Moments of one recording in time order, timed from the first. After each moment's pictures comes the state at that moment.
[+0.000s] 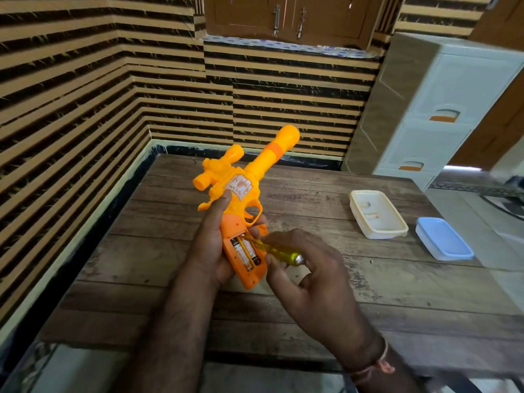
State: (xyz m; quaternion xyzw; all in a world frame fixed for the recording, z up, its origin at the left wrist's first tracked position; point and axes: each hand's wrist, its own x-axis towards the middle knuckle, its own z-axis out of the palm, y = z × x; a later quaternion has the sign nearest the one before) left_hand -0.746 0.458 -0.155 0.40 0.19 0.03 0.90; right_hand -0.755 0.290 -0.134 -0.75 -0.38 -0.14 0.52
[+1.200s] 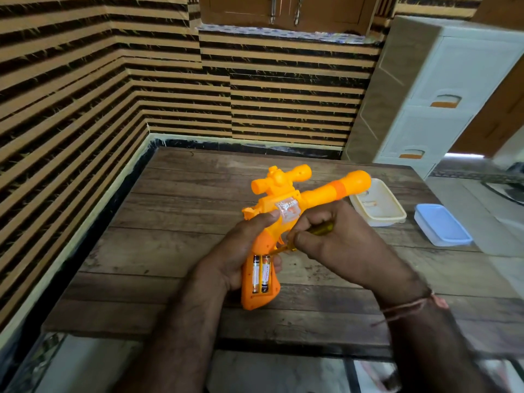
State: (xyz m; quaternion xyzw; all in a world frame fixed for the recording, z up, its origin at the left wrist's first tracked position) left_hand -0.750 0.426 -0.160 0.53 0.14 -0.14 0.83; right_hand -0.724 0.264 -0.088 -0.83 -0.27 0.12 0.47
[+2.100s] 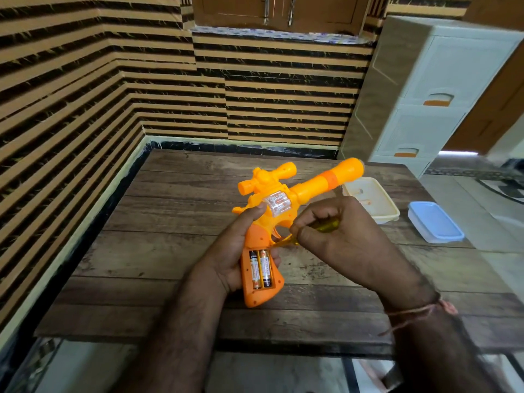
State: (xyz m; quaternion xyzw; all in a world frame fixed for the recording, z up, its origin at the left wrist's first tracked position) left_hand -0.751 0.419 -0.151 0.45 0.13 -0.15 0.87; right_hand -0.727 0.255 -0.082 -0.84 -0.25 0.08 0.48
